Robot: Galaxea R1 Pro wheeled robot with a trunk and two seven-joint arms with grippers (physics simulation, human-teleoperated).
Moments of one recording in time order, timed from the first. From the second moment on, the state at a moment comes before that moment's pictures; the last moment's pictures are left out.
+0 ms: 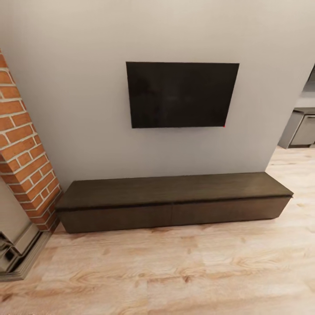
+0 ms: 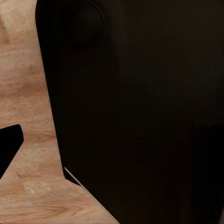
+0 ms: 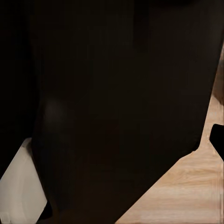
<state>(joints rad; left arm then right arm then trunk) 0.00 -0.02 -0.06 -0.01 0.00 -0.10 0.00 0.00 0.06 0.00 0.00 -0.01 -0.01 0.00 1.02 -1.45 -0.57</state>
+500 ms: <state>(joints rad) 0.00 -0.02 -0.06 -0.01 0.00 -0.10 0.00 0.00 0.06 0.00 0.00 0.00 -0.01 0.00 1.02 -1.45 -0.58</state>
